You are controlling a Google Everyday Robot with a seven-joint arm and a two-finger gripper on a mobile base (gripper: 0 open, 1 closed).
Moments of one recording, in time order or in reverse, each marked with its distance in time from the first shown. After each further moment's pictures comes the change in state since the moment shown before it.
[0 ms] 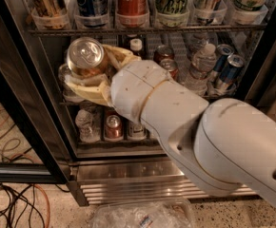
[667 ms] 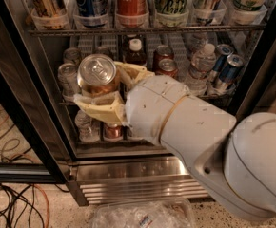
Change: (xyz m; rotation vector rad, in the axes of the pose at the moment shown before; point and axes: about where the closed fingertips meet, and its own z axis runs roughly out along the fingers) arm 0.004 0.017 -0.039 -0.069 0.059 0.057
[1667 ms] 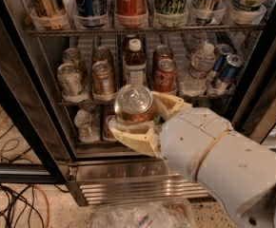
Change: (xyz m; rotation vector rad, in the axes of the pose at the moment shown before) arm 0.043 -0.008 -0.070 0.108 0.192 0.074
